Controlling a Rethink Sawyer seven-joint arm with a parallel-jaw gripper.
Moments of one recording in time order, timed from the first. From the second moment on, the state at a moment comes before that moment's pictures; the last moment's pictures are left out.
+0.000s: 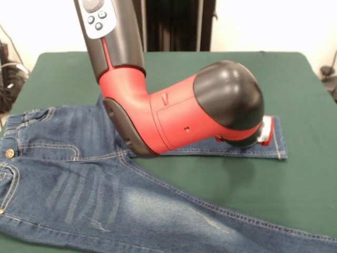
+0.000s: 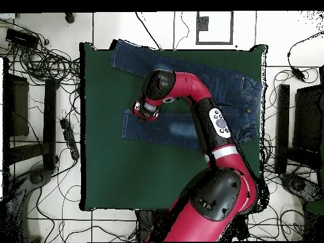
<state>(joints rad) -0.51 0.01 0.89 0.96 -0.64 1.50 2.21</state>
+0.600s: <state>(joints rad) -0.55 0.01 0.91 1.01 -0.63 1.42 2.21</state>
